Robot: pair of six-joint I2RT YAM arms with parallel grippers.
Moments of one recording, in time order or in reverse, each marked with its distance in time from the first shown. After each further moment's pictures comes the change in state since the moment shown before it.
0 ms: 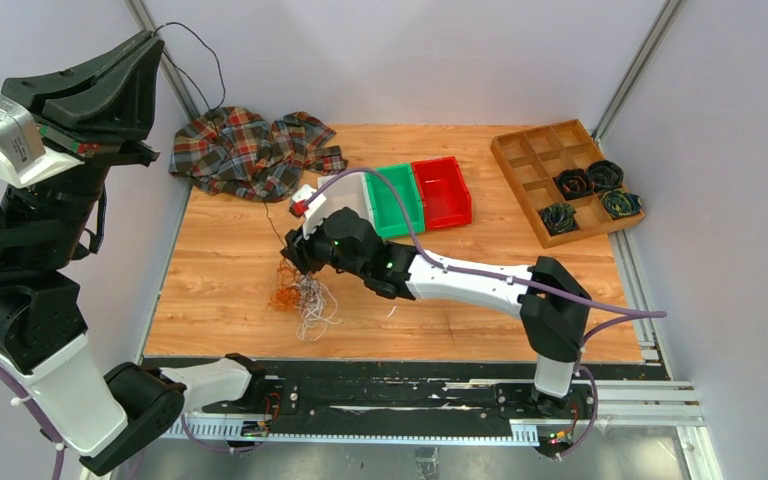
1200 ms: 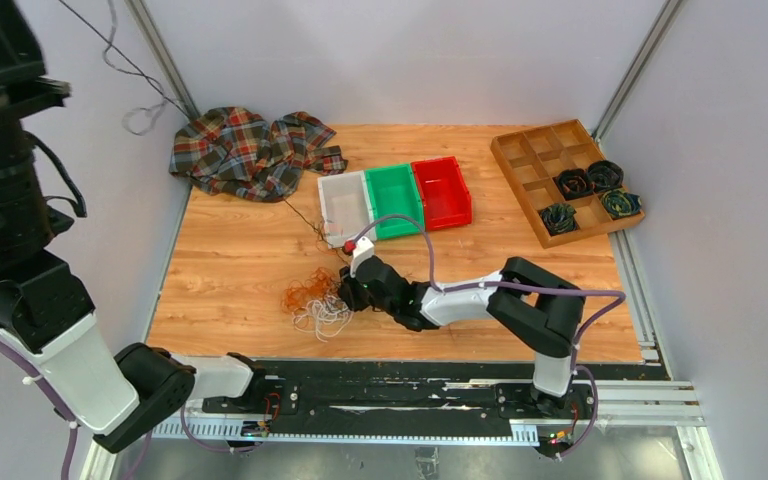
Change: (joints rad) left arm 0.000 0.101 0.134 0.364 -0.183 0.047; right arm -0.047 0.074 -0.473 0.241 0.111 0.276
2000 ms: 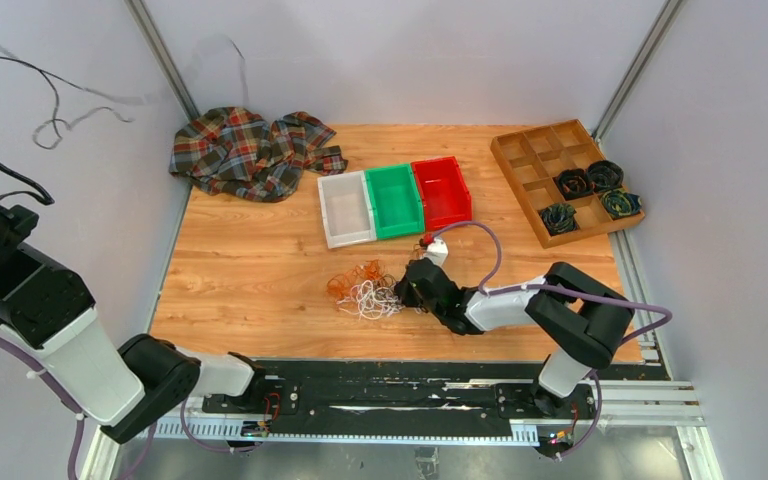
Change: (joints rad) left arm 0.000 0.055 0.101 0.385 -0.117 0.129; right arm -0.164 -0.229 -0.362 -0.003 0.139 0.408
